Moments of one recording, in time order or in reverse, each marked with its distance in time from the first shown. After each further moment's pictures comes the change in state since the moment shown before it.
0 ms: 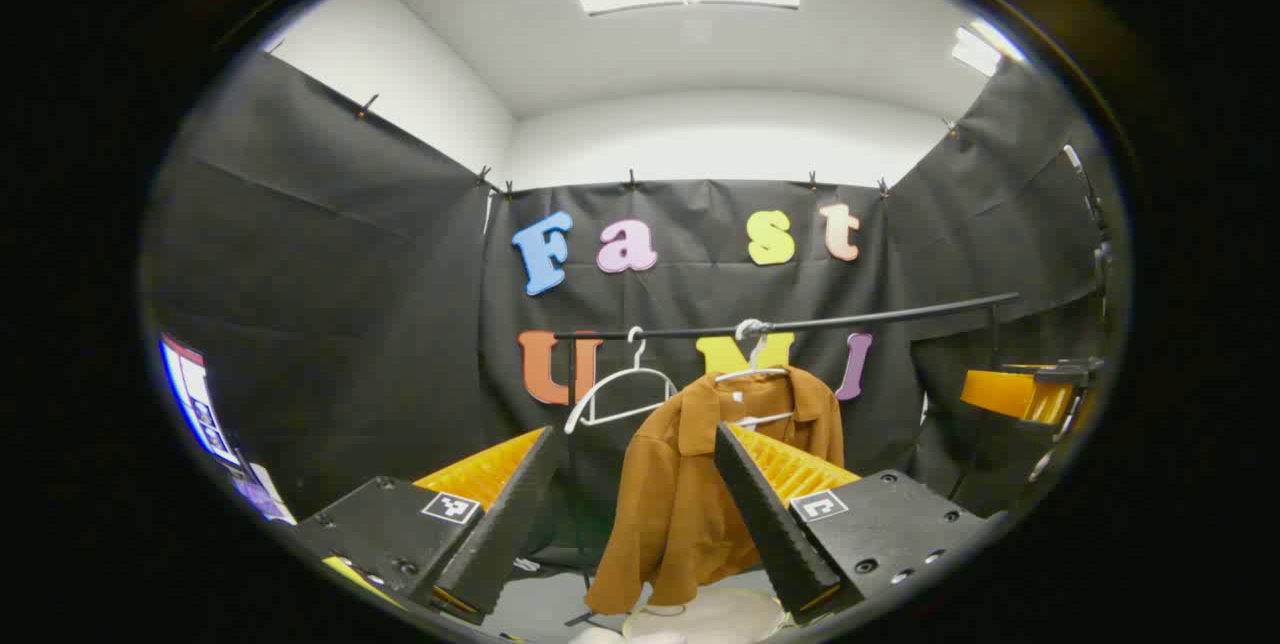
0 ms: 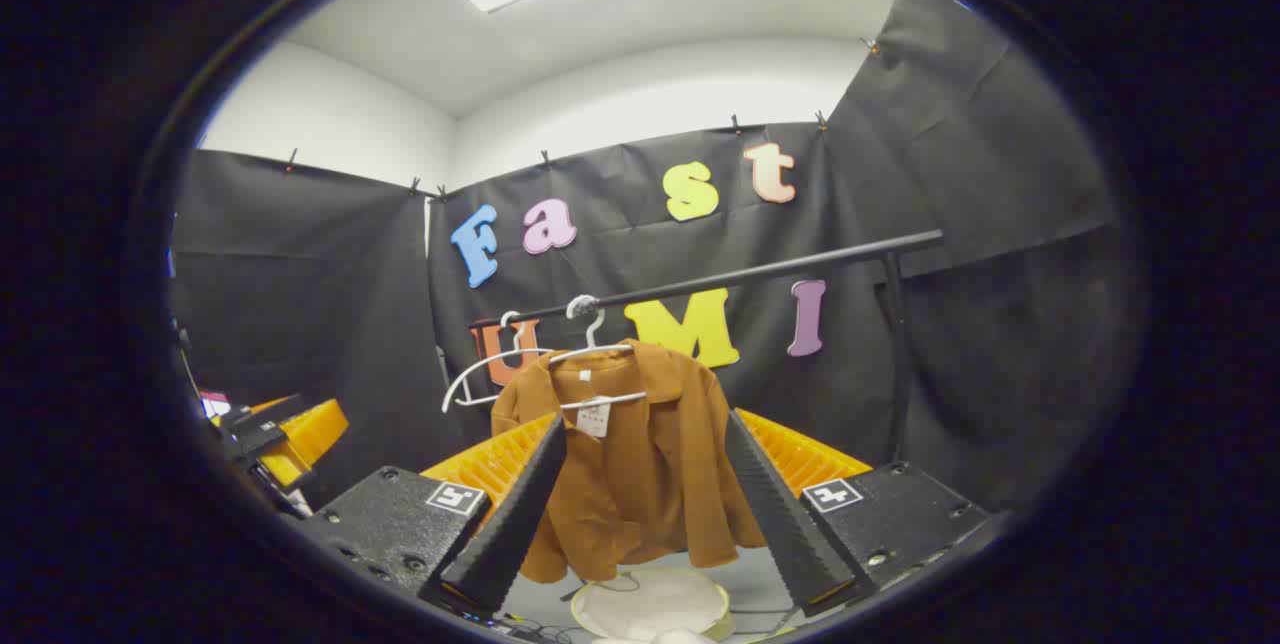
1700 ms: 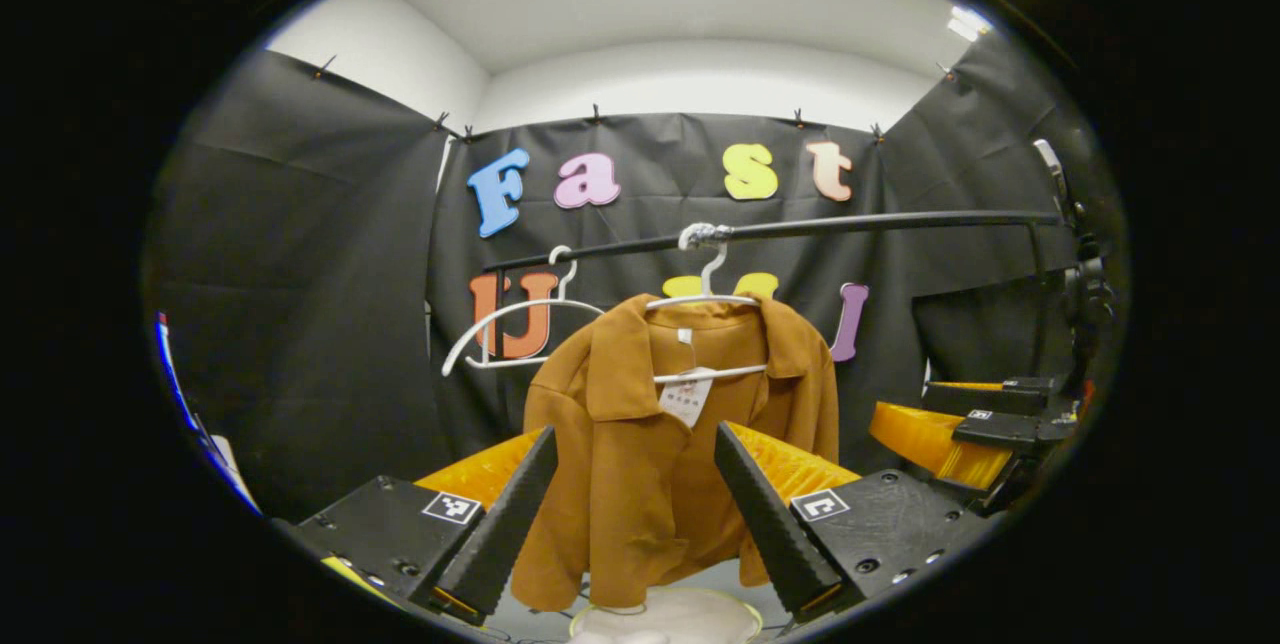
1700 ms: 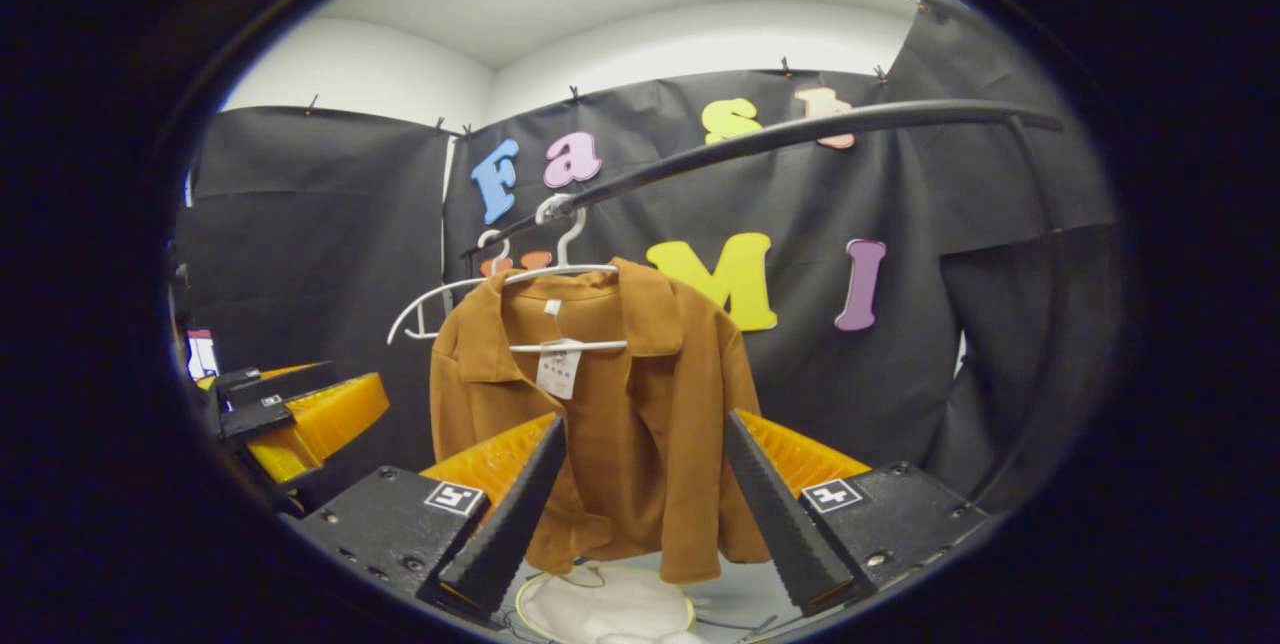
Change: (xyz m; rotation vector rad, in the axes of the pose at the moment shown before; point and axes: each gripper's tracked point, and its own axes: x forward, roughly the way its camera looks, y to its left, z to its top) left arm 0.136 -0.098 -0.115 0.006 0.129 0.010; right arm 0.193 -0.028 -0.095 -0.046 0.169 0.174
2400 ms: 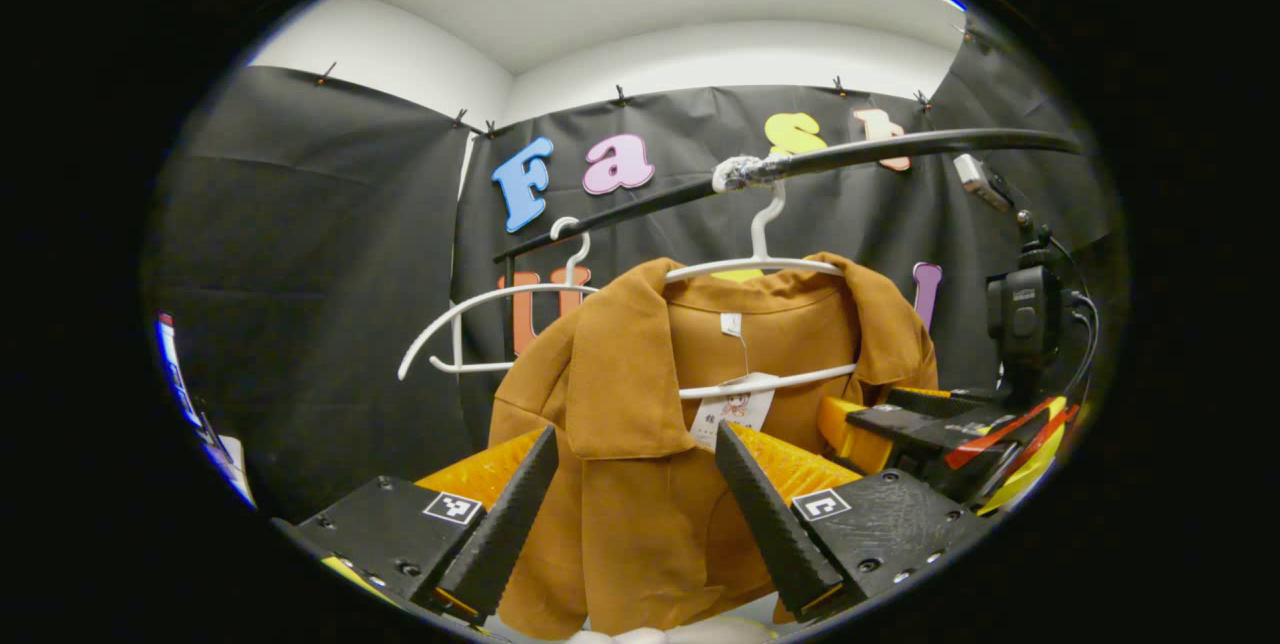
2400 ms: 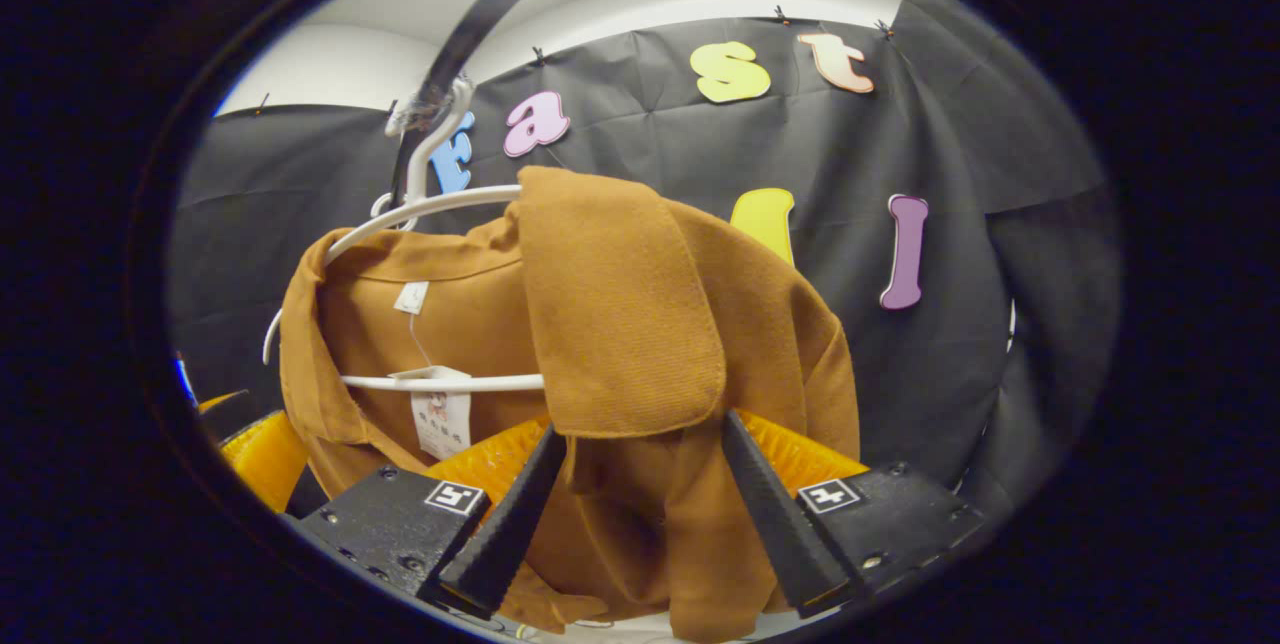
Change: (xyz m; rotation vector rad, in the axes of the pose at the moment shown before) left arm 0.104 -0.004 -0.024 0.027 0.007 0.152; right arm 0.184 -0.024 -0.014 0.081 0.037 -0.003
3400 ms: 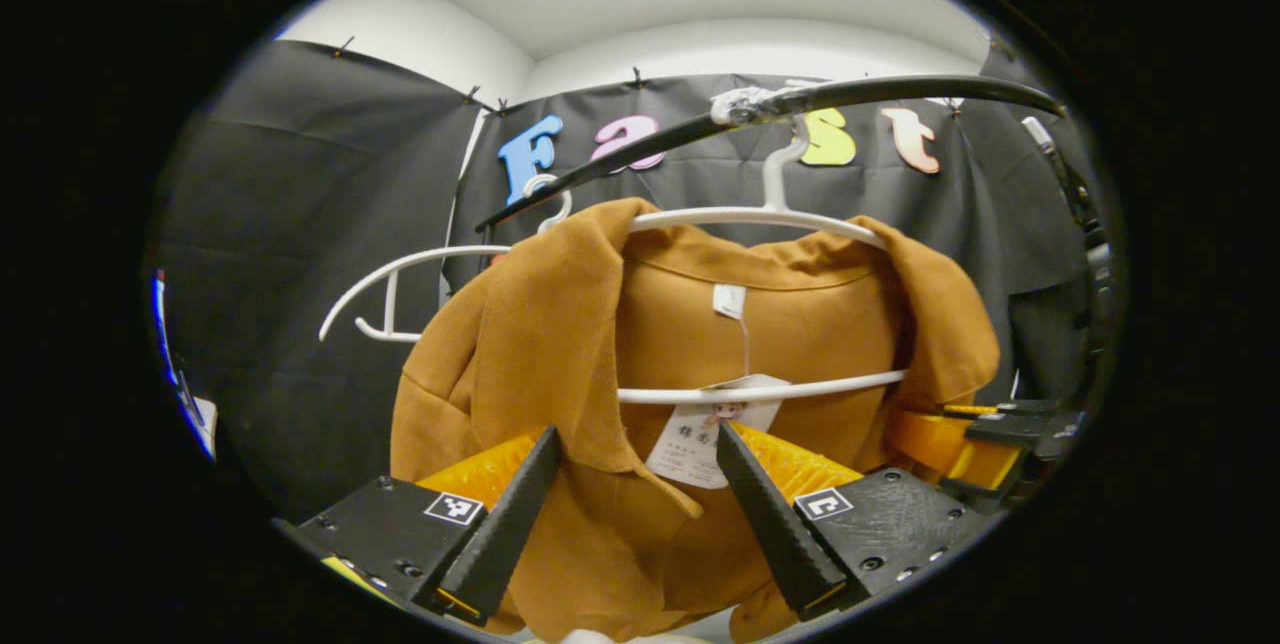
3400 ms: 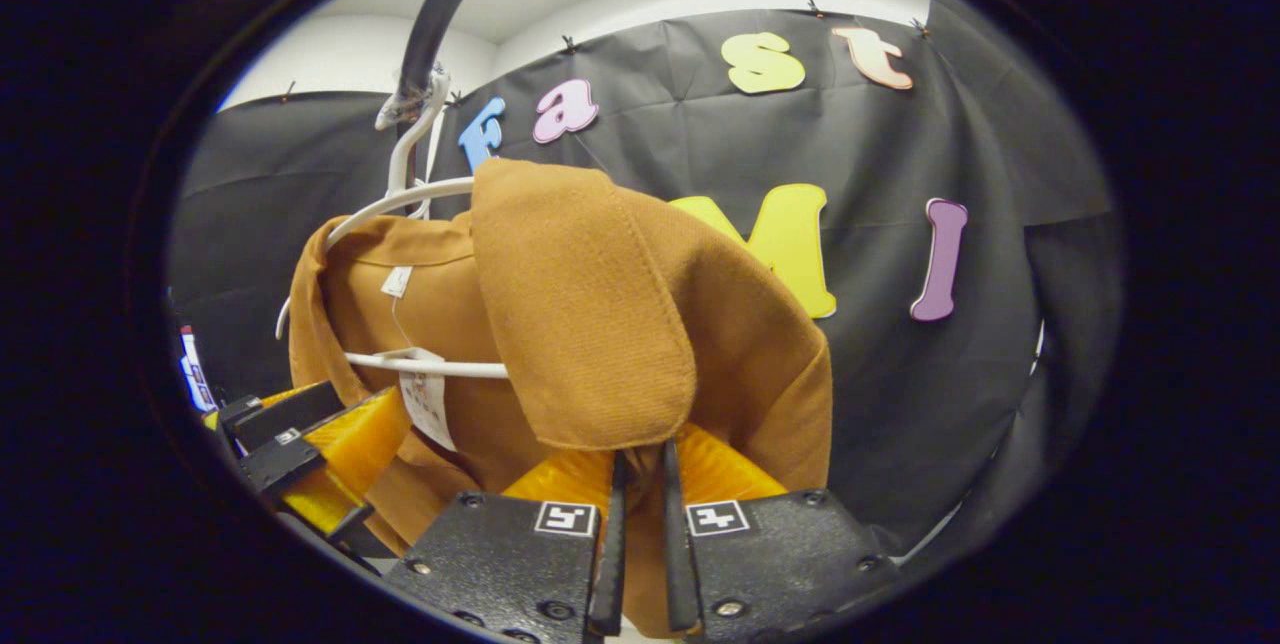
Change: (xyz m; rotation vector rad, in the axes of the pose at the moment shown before) left arm 0.069 -0.017 -0.022 -0.098 0.014 0.056; right arm 0.008 -0.028 0.004 -0.077 0.036 0.091
